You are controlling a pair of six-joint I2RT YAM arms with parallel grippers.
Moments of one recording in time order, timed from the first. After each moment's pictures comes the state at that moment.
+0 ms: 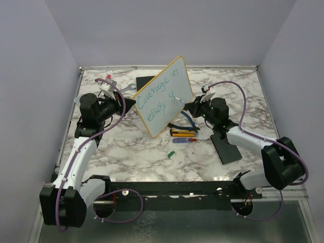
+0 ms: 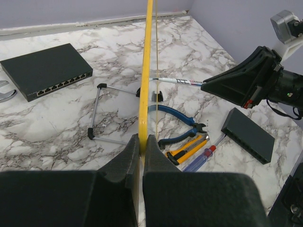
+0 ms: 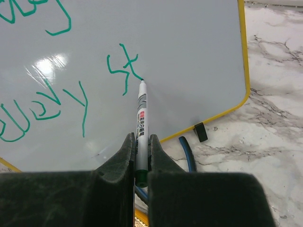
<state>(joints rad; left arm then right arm) -0.09 1.01 0.76 0.13 0.66 -0.27 0.48 1.41 0.69 0.54 -0.11 0.22</state>
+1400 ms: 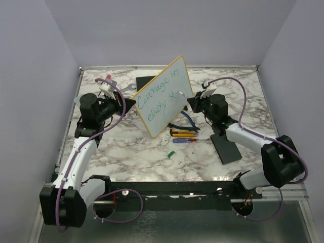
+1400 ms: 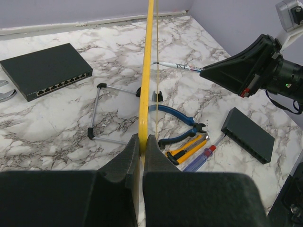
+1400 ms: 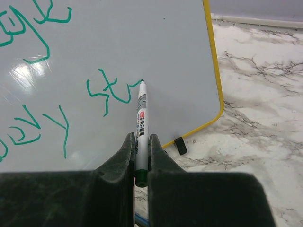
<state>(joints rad) -0.09 1.01 0.76 0.13 0.66 -0.27 0.48 1.43 0.75 0.51 0.01 0.17</state>
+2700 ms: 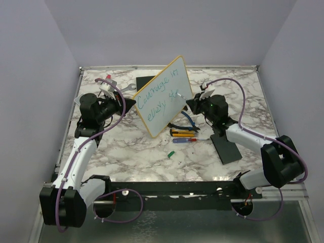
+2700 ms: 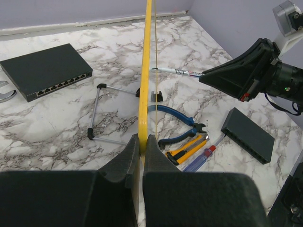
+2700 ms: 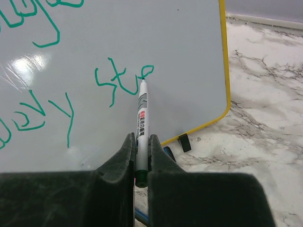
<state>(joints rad) -0.09 1.01 0.76 0.13 0.66 -0.27 0.48 1.43 0.74 0.51 -0.06 0.14</state>
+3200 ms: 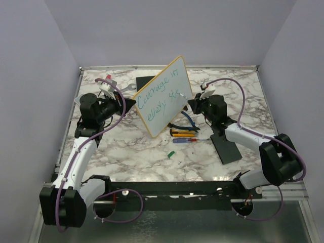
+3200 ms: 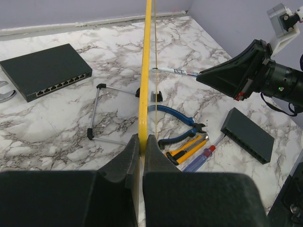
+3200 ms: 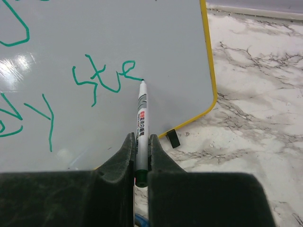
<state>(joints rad) -0.09 1.01 0.76 0.13 0.66 -0.27 0.48 1.45 0.74 0.50 0.00 0.14</state>
